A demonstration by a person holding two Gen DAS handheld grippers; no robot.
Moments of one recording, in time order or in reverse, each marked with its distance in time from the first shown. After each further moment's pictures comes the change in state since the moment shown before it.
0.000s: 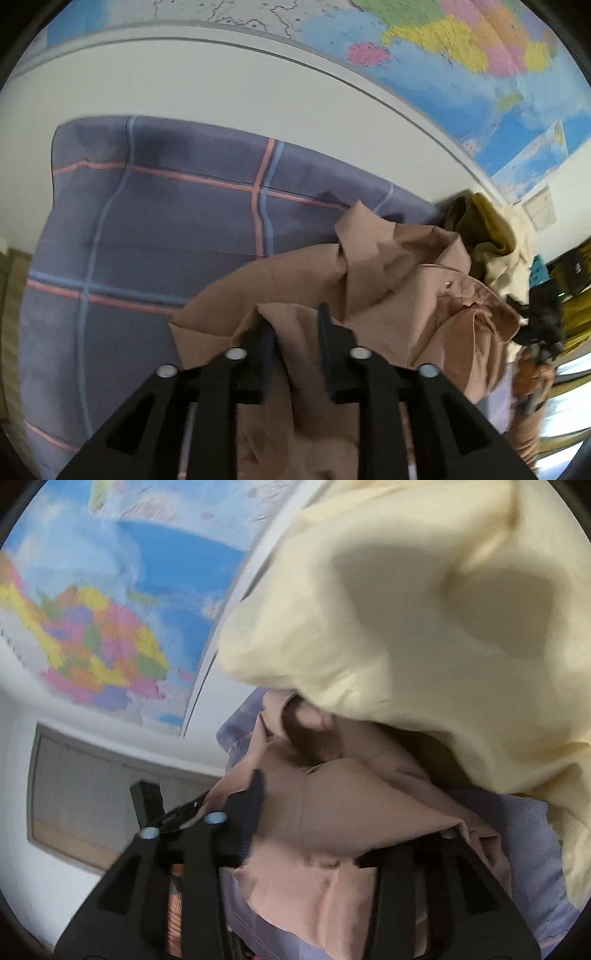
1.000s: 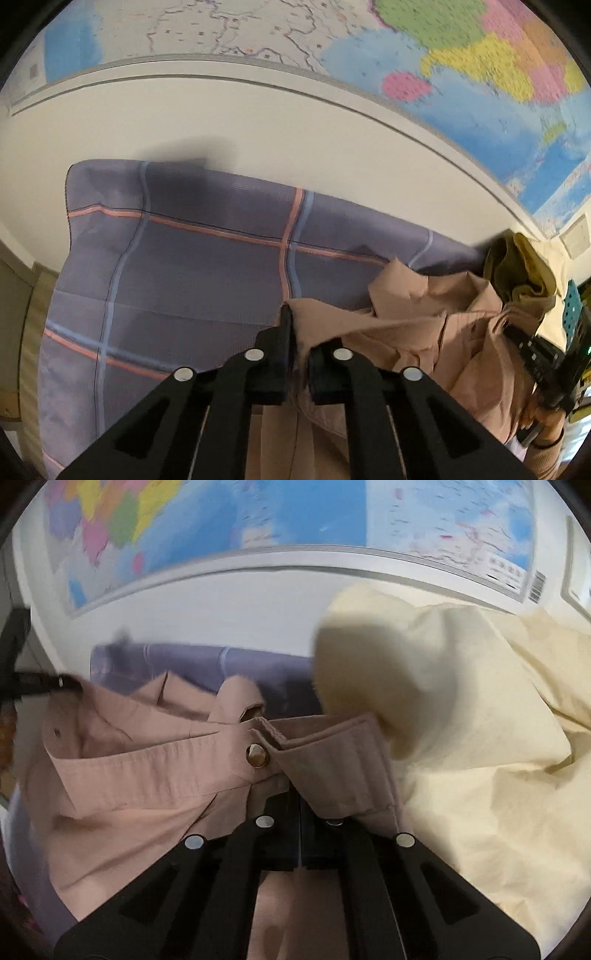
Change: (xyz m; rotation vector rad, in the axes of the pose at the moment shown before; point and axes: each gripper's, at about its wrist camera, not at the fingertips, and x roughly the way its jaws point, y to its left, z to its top) left arm 0.015 0.001 0.043 -0.013 -0.088 0.154; right arm 0.067 0.054 -0.007 -0.667 -0.076 -0.647
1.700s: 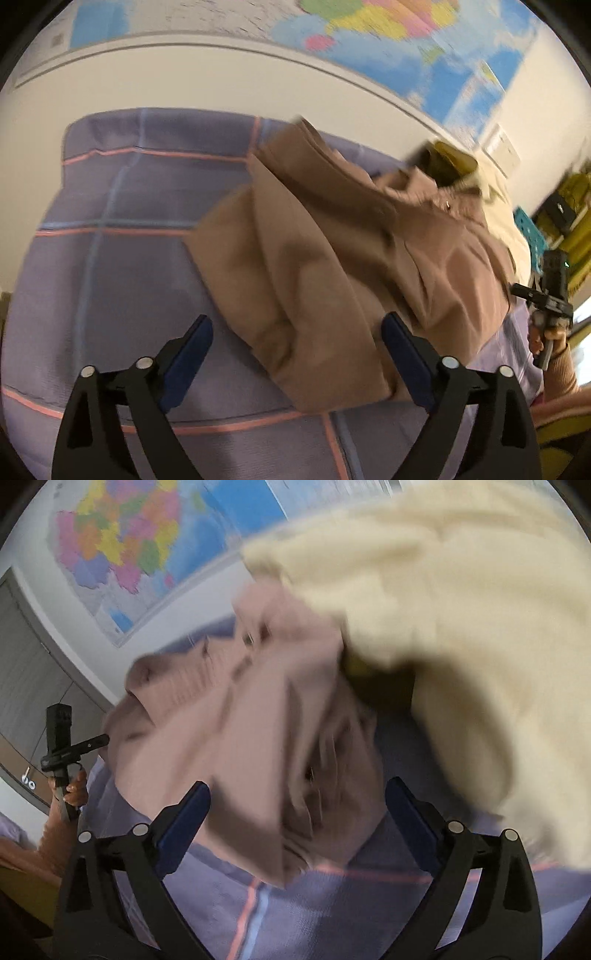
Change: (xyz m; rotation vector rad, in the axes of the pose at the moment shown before) left arm -0.037 0.031 -0.154 0.194 -0.072 -0.203; right arm -0.072 -0.049 -0.134 0.225 0.025 0.265
